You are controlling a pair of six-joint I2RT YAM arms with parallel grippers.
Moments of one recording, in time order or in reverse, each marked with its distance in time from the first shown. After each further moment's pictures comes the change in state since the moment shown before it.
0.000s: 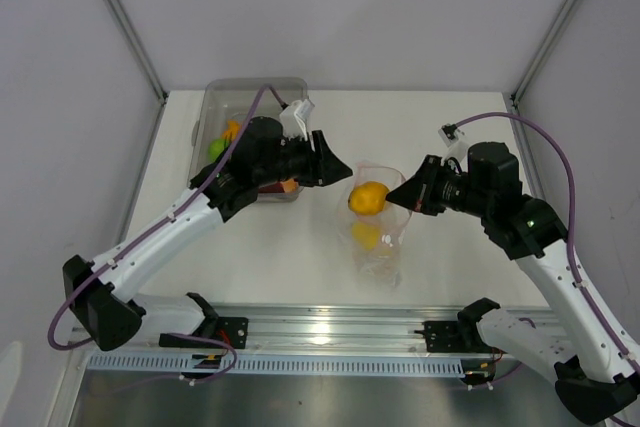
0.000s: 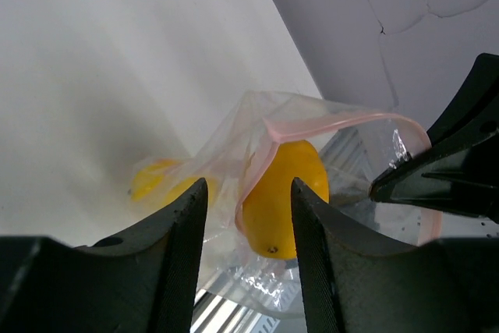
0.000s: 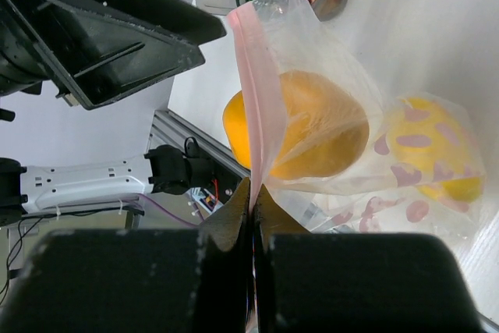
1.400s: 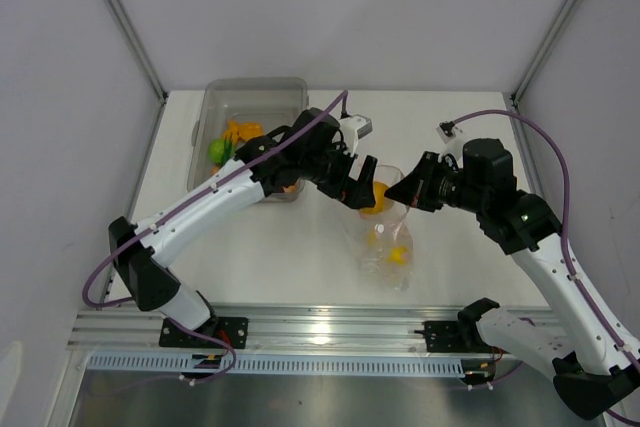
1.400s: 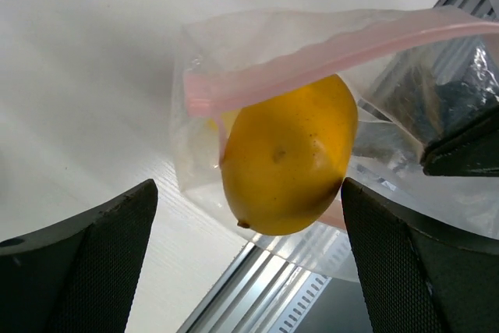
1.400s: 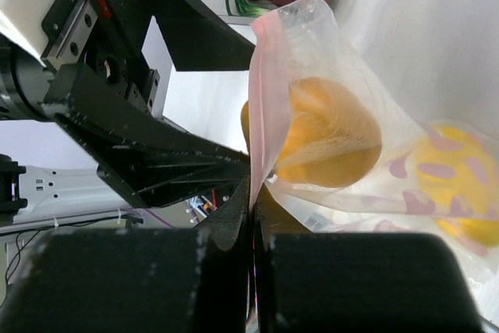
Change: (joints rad) left arm -0.140 0.310 0.382 -0.454 -0.011 0.366; right arm -0.001 0.032 0.000 0.018 0.029 0.014
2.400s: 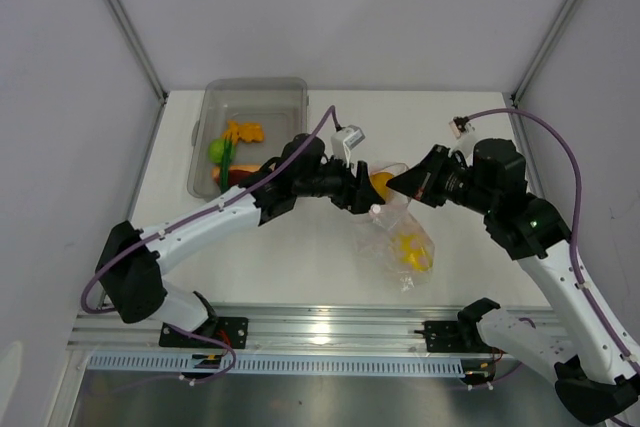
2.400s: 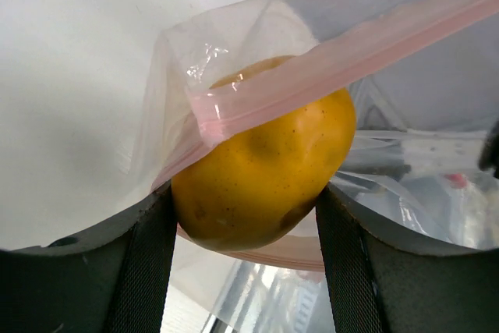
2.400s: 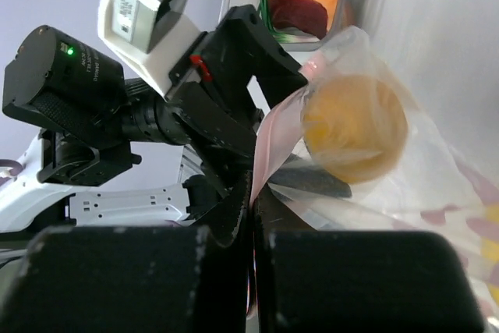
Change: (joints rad) left arm 0.025 -0.113 -0.466 0.724 0.179 -0.216; right arm 0.000 -0.032 0.014 0.051 0.040 0.129
